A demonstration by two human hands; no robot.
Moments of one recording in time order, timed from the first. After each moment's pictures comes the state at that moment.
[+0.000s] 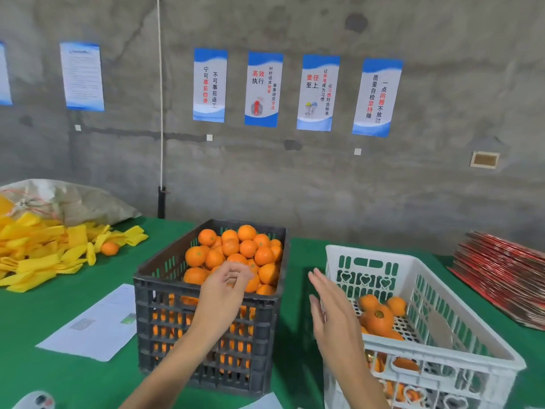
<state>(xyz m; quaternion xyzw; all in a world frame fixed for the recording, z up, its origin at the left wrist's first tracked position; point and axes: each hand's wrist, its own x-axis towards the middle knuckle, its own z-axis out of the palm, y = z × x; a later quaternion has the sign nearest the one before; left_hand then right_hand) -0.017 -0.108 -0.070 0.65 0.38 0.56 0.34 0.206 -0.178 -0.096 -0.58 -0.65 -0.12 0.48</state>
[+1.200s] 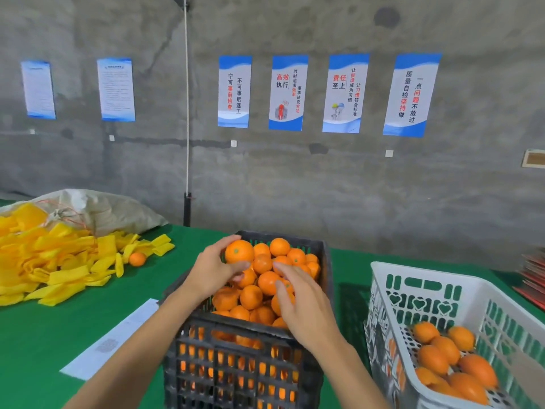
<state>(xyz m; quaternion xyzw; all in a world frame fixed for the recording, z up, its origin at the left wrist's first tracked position) -0.106 0.045 -0.027 0.68 0.44 0.49 0.31 0.104 -0.057 -0.047 -0.53 -0.74 -0.01 0.42</state>
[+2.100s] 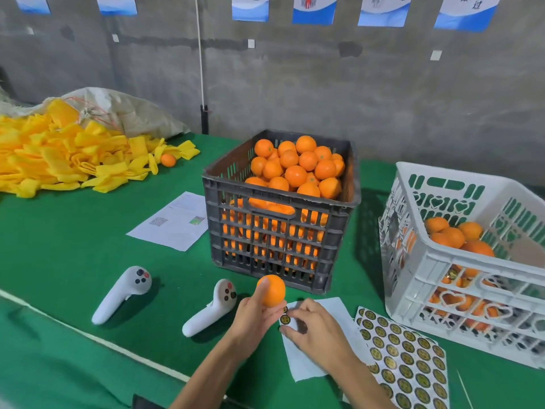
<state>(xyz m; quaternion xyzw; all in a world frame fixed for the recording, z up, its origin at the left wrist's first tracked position) -0.084 -0.162 -0.274 0.27 0.47 0.45 0.71 0.086 -0.197 -0.277 -0.61 -0.76 0.16 0.17</state>
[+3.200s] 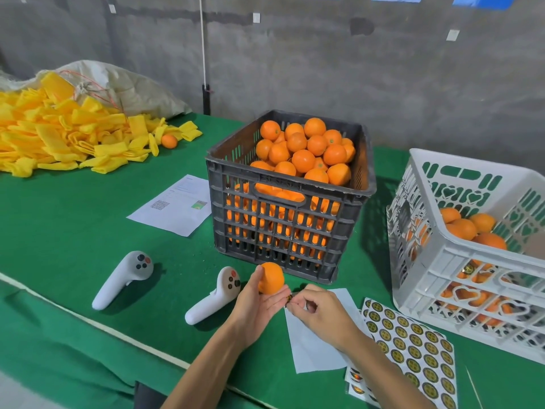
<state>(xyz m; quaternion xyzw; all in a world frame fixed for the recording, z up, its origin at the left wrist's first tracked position) -0.088 -0.149 -0.290 0.18 0.41 0.47 0.76 0.098 -0.168 -0.291 -0.54 -0.75 0.26 0.29</state>
